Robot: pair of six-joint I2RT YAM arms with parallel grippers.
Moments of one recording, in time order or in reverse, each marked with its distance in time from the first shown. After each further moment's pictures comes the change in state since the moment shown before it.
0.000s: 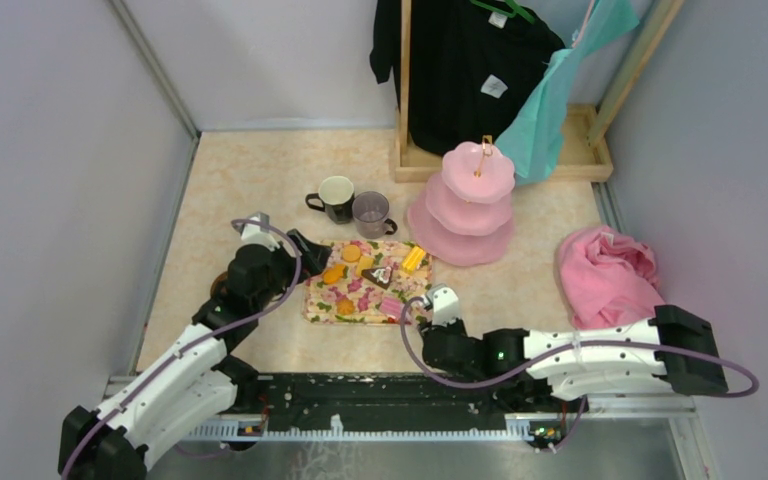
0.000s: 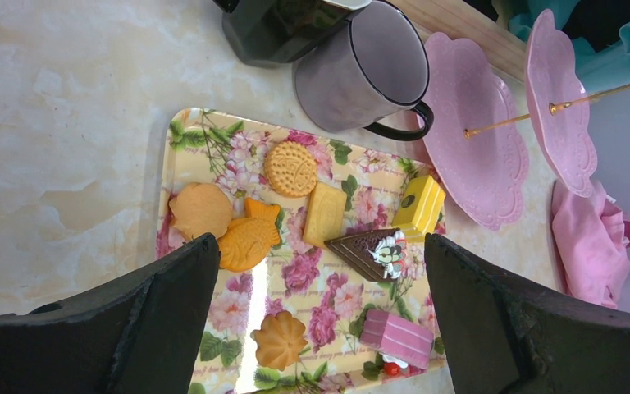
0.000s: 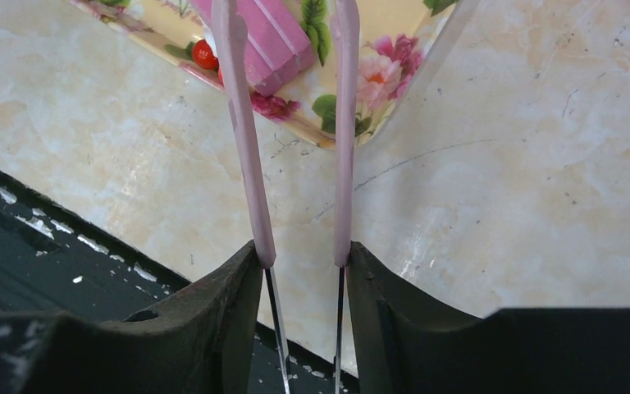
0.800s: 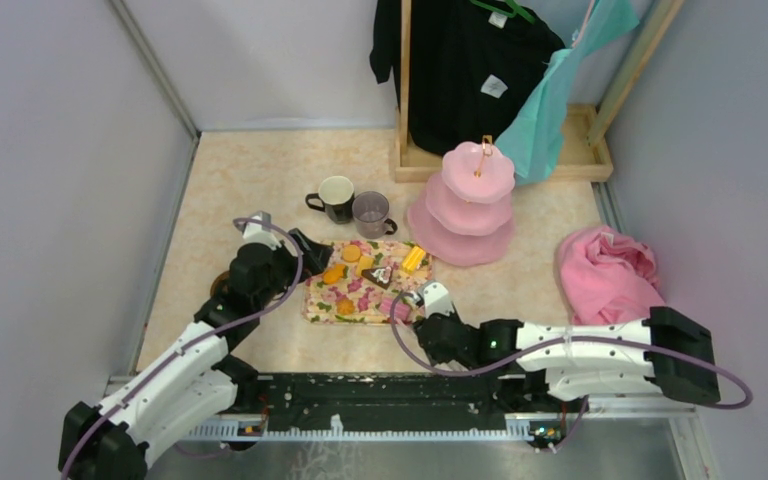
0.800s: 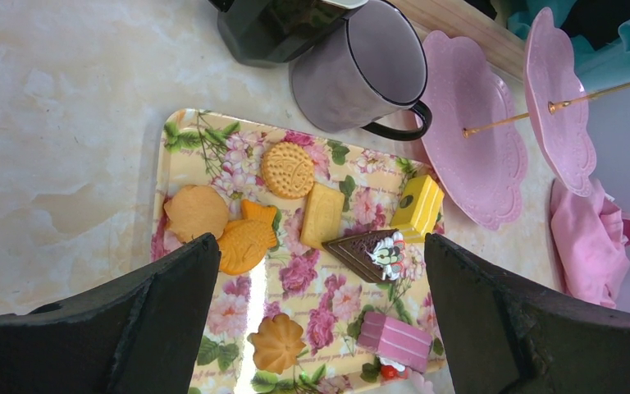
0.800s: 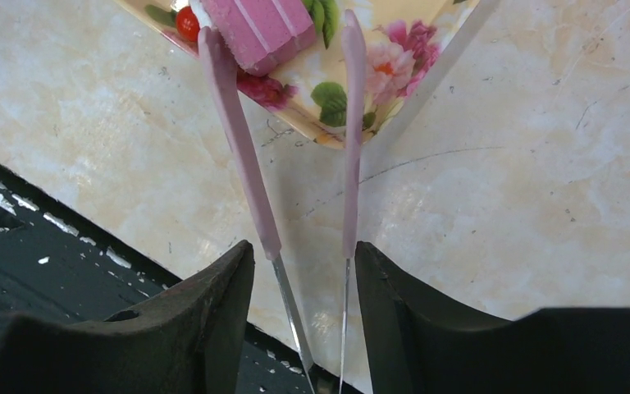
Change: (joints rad) left arm 0.000 0.020 0.000 0.023 0.006 0.000; right arm -0.111 0.052 0.038 -0.023 -0.156 -0.152
